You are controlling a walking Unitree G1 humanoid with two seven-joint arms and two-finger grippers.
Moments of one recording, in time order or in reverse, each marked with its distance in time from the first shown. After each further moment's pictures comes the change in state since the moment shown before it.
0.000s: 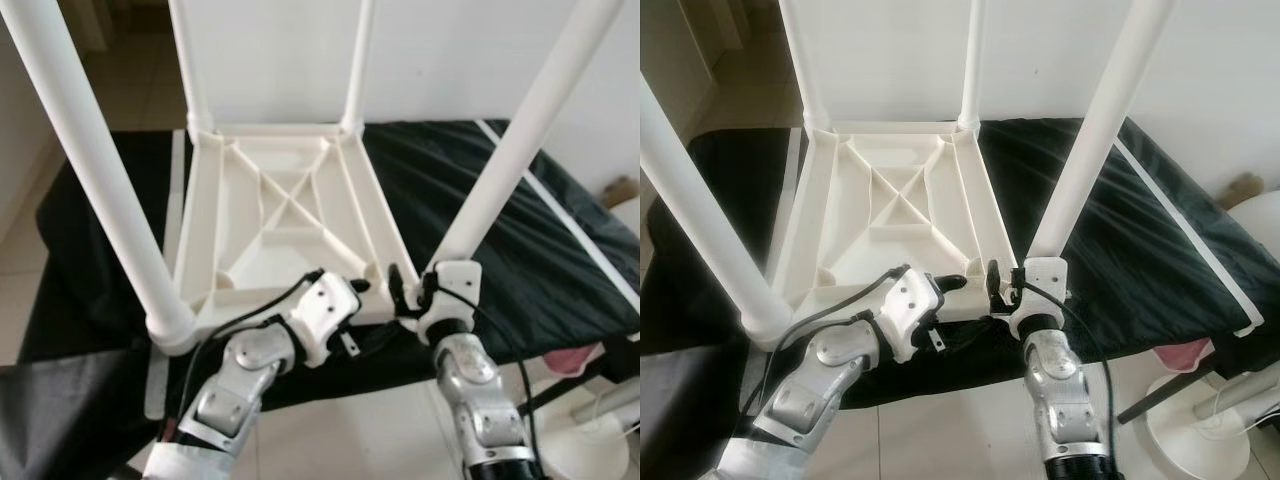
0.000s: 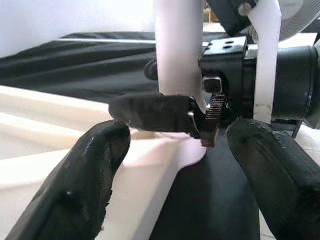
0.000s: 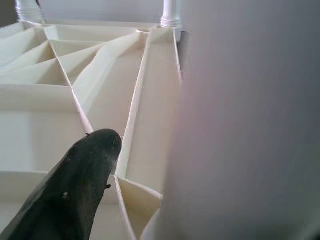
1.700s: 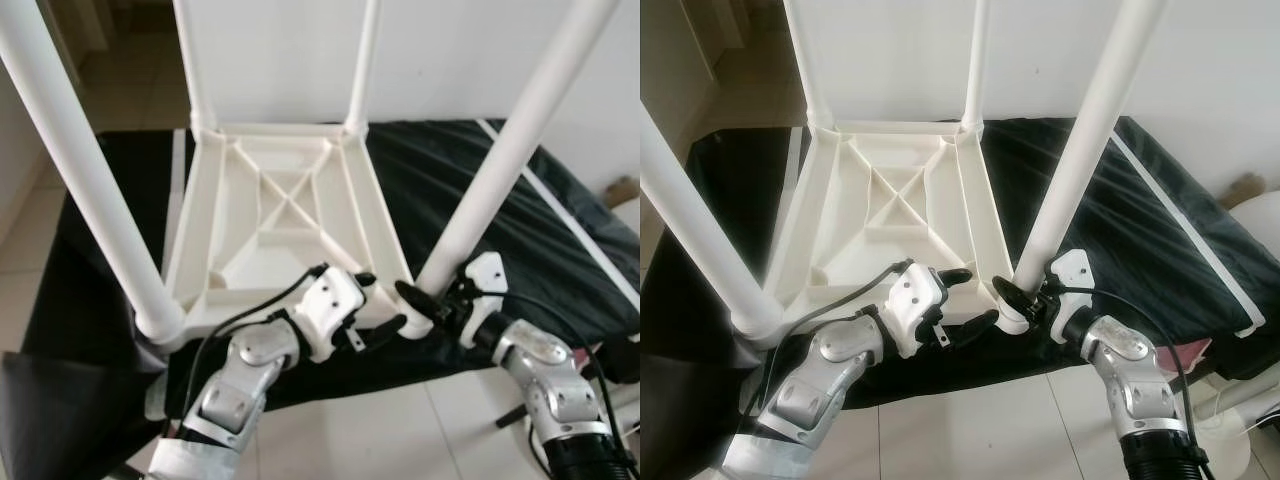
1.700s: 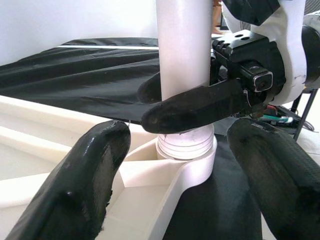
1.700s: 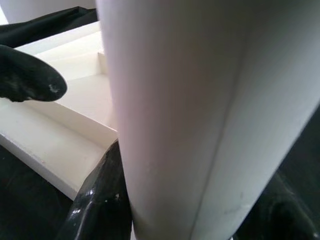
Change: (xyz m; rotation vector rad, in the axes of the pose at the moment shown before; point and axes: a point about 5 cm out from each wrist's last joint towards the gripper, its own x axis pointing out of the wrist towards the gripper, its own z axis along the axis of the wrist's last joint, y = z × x) left arm 0.001 0.000 0.003 0.006 -0.013 0.003; right arm 0.000 -0.036 0.005 -0.053 0.062 0.499
